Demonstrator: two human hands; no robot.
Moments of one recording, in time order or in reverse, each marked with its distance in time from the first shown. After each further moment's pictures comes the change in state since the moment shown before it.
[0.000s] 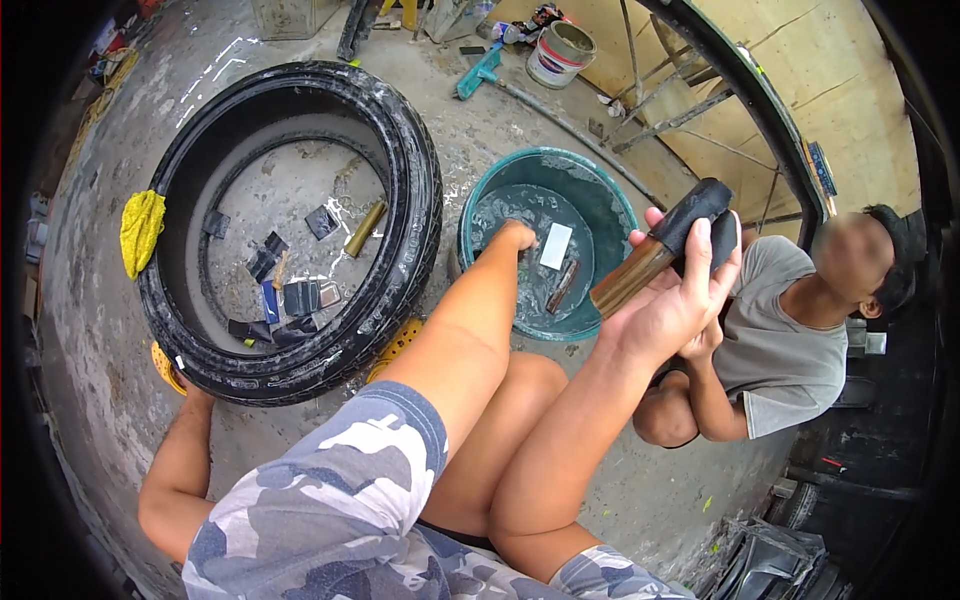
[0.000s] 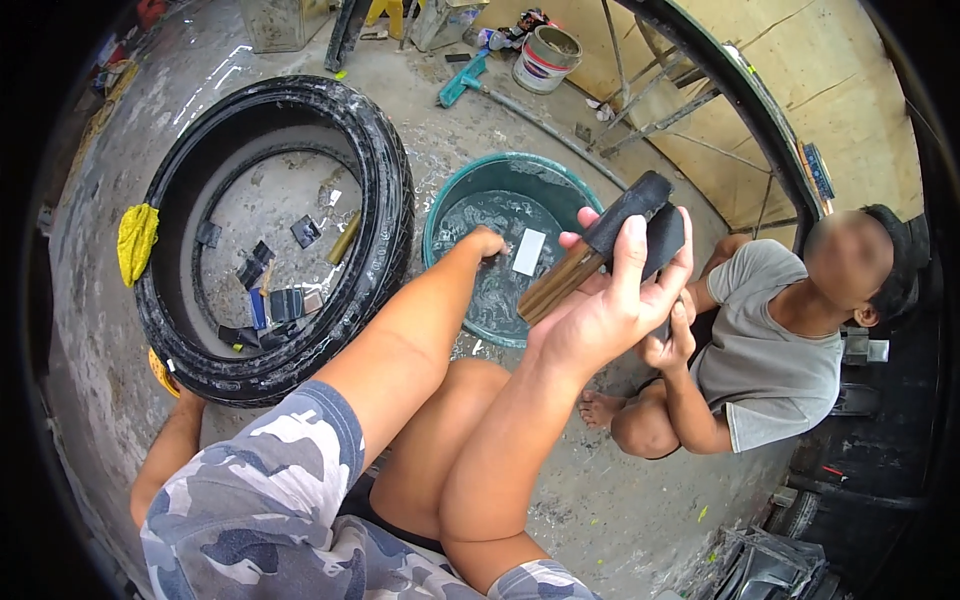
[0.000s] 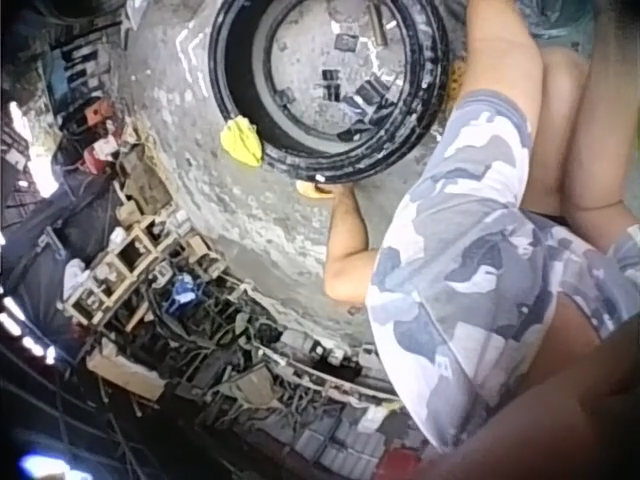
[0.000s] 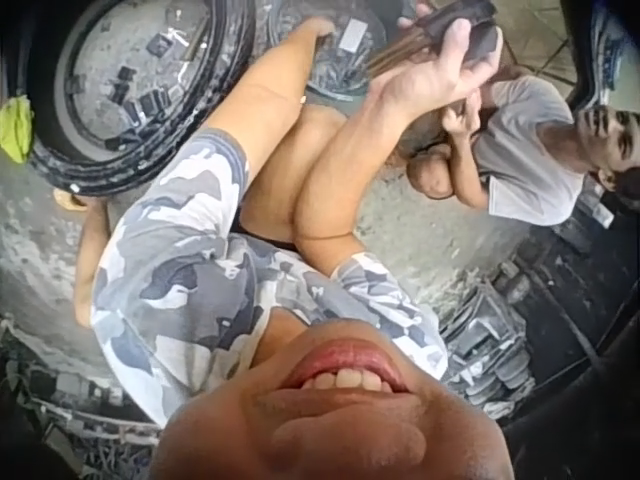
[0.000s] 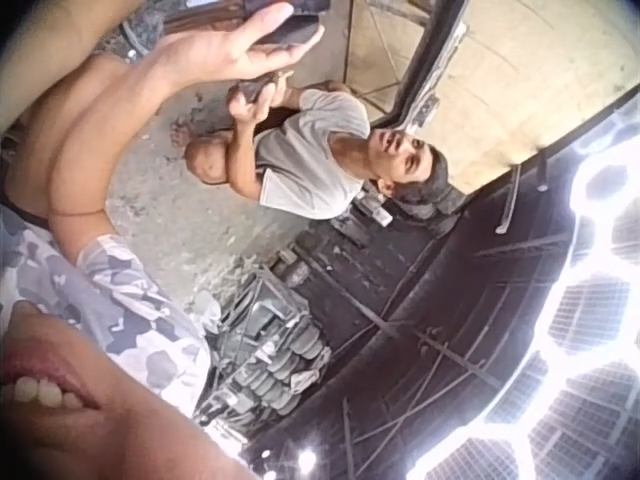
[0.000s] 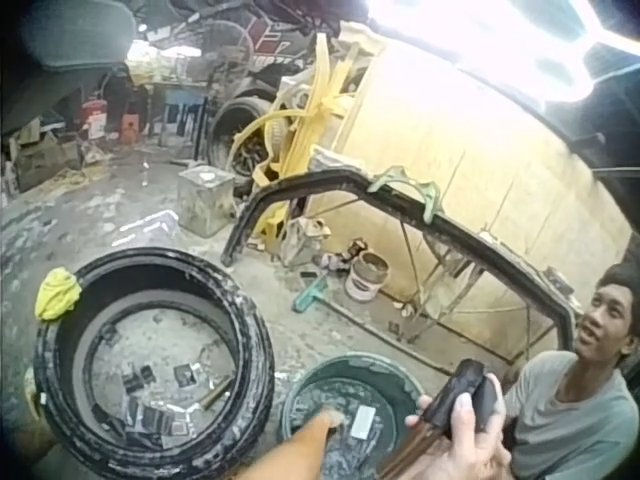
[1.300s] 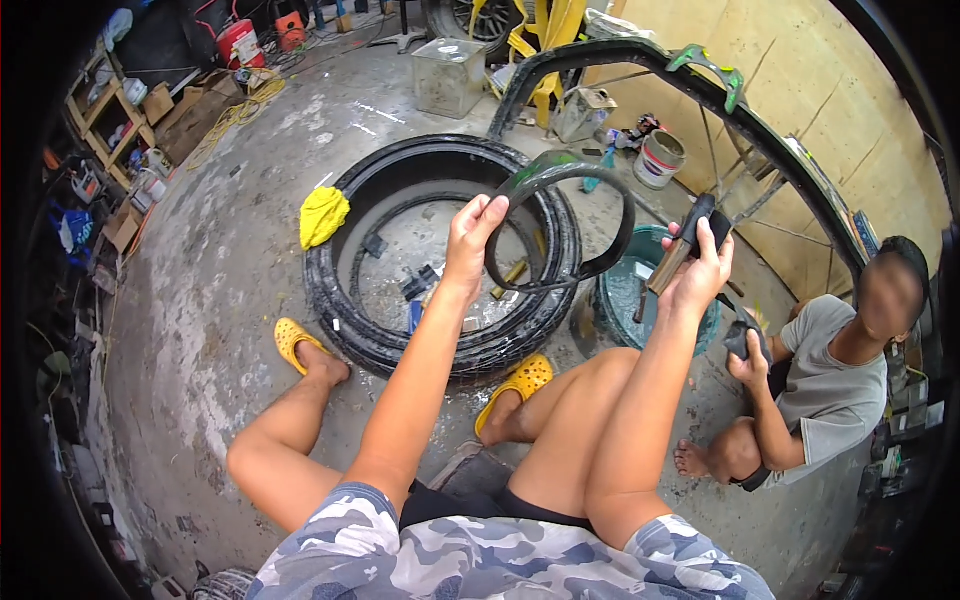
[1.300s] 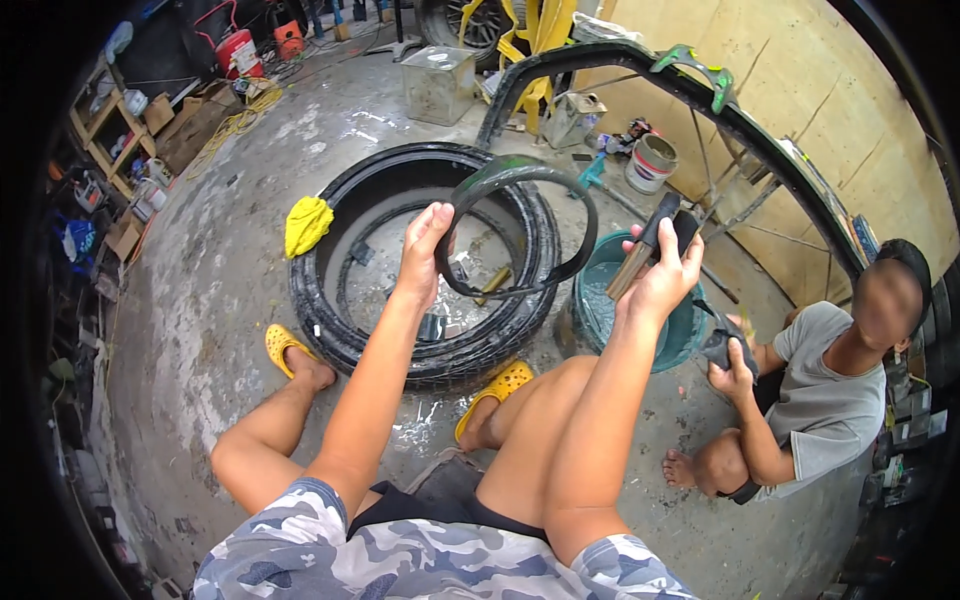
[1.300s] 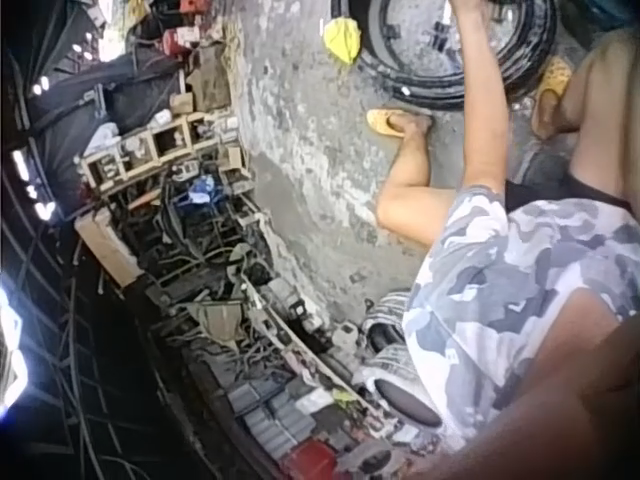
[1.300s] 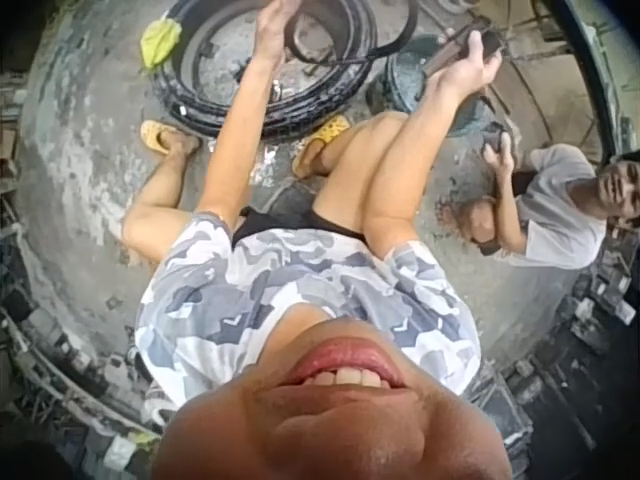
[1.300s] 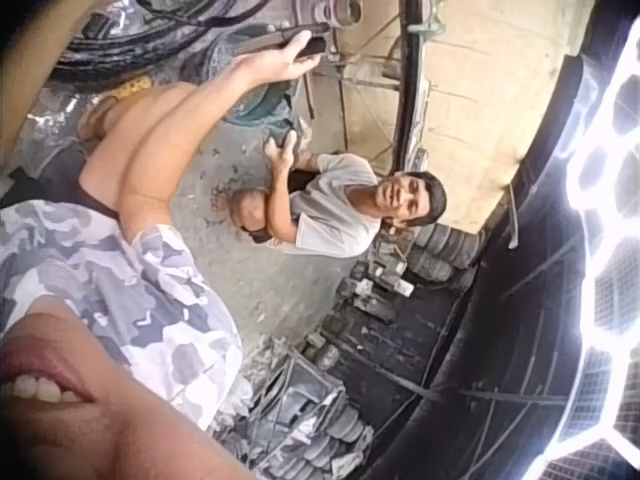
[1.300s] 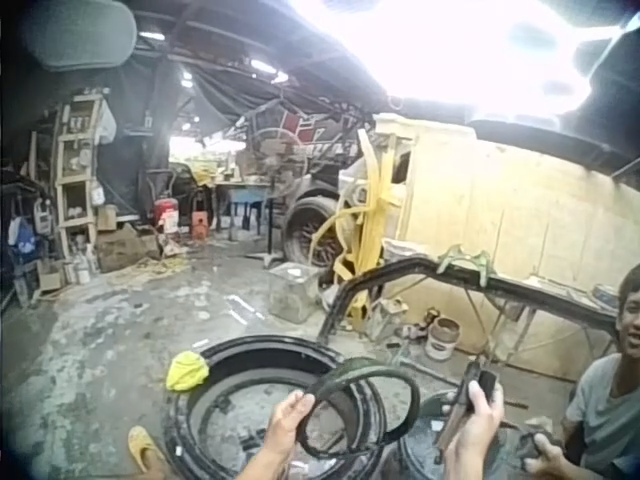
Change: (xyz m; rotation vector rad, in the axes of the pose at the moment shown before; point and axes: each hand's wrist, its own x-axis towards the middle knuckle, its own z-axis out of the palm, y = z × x) left_hand -0.373 -0.150 -0.199 -0.998 0.518 1.133; right_hand -0.050 -0.004 0.048 0.190 -0.180 0.201
